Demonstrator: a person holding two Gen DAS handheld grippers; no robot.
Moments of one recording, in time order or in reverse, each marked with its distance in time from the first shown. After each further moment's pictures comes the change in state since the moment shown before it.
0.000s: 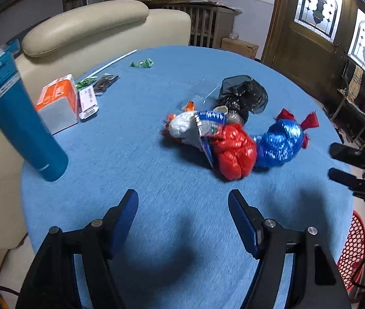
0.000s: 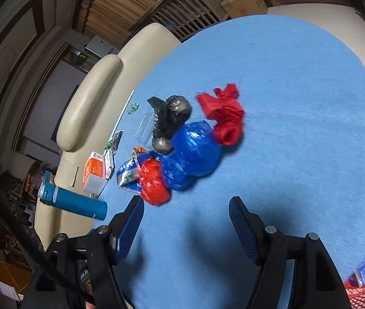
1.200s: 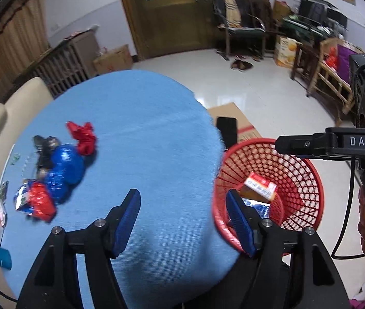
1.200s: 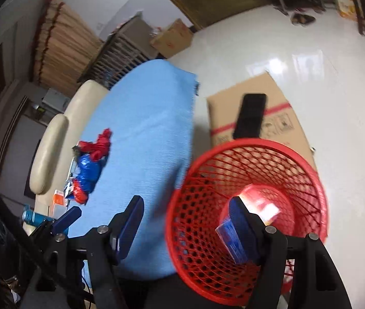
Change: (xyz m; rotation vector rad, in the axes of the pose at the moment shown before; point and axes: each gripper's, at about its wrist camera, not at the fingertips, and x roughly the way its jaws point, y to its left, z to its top) left arm -0.065 -0.279 -0.083 0.670 -0.027 -0.254; right arm -0.210 -0.183 -0.094 0.198 -0.217 -0.194
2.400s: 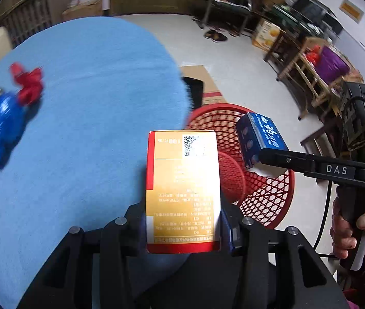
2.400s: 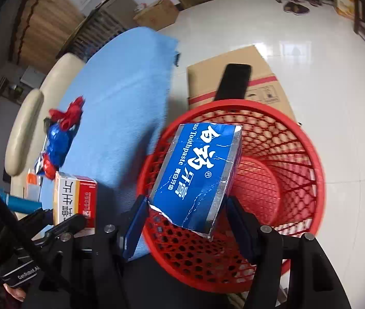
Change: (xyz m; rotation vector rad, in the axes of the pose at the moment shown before) left arm 0.053 -0.011 -0.010 -0.073 0.233 -0.303; right arm 0.022 -0.033 -0.028 0.034 0.131 -0.155
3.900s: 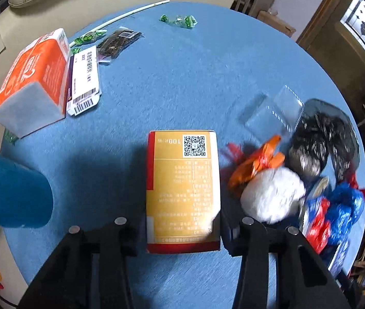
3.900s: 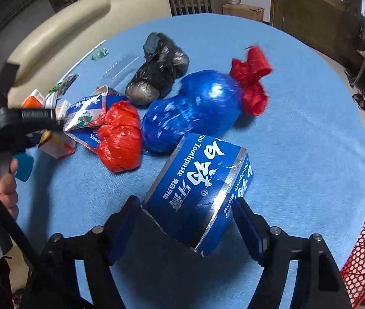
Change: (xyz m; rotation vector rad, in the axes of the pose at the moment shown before) left arm -0.073 0.428 -0.071 -0.859 -0.102 0.364; right arm 0.146 0.339 -0.023 -0.548 0.028 -0.128
